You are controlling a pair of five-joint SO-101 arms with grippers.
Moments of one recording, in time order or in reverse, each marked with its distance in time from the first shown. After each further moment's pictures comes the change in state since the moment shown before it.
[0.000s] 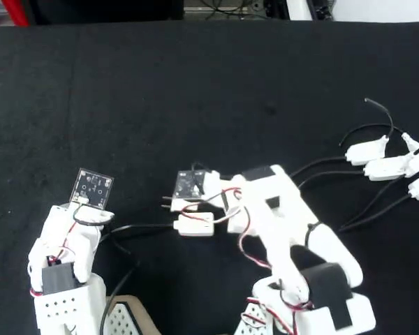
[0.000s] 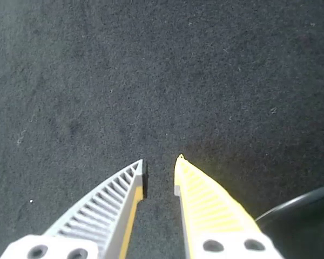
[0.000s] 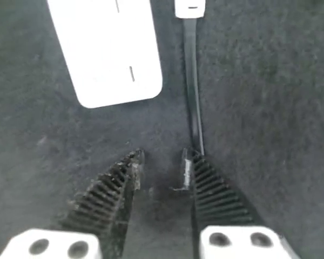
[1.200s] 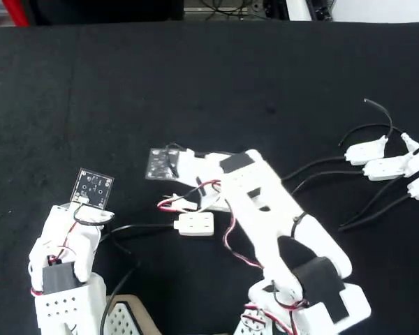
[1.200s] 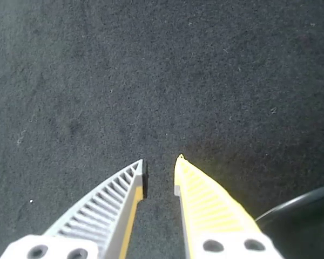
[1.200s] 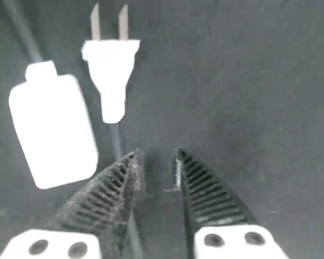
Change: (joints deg) left arm 0.0 0.0 0.0 0.0 0.0; right arm -9.6 1.3 -13.1 -3.1 -8.2
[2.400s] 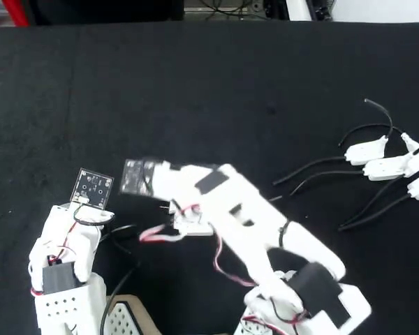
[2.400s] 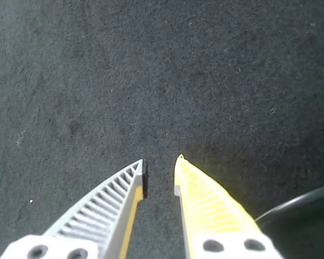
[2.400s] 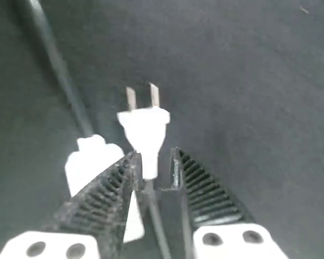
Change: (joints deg) left arm 0.0 0.0 0.0 0.0 0.0; right arm -12.0 -2.0 7.6 -8.6 -12.1
